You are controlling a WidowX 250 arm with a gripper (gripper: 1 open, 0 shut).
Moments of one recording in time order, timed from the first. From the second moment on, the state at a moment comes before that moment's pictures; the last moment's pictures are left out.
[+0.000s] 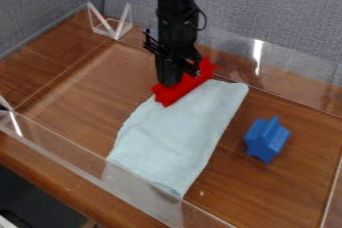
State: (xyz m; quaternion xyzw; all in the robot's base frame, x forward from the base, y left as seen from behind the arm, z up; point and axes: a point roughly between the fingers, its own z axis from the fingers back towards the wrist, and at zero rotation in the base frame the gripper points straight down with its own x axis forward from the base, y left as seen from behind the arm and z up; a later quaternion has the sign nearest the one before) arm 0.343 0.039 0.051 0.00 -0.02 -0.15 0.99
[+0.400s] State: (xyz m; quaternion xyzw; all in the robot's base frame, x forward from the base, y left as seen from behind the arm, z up) arm 0.340 0.030 0.054 0.00 -0.02 -0.18 0.98
